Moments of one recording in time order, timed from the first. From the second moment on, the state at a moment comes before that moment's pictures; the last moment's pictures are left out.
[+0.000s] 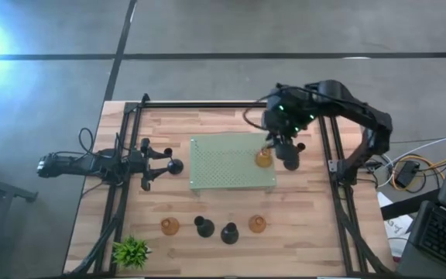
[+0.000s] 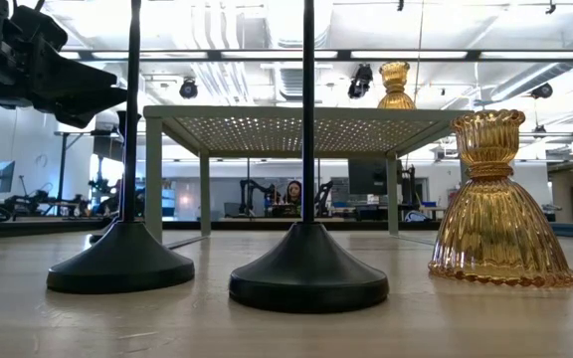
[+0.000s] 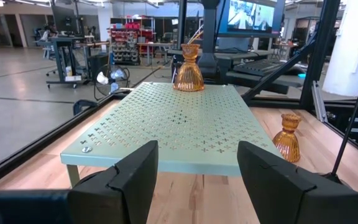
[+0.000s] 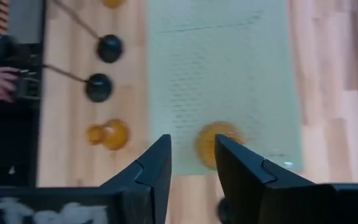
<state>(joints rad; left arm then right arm) -0.09 0.00 0.05 -0.07 -0.20 -0.03 -0.10 1.65 2.14 -1.57 -0.18 0.00</state>
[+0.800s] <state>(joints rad) -0.09 0.00 0.05 -0.06 -0.20 -0.03 0.57 1.46 1.54 -1.29 0.32 0.62</state>
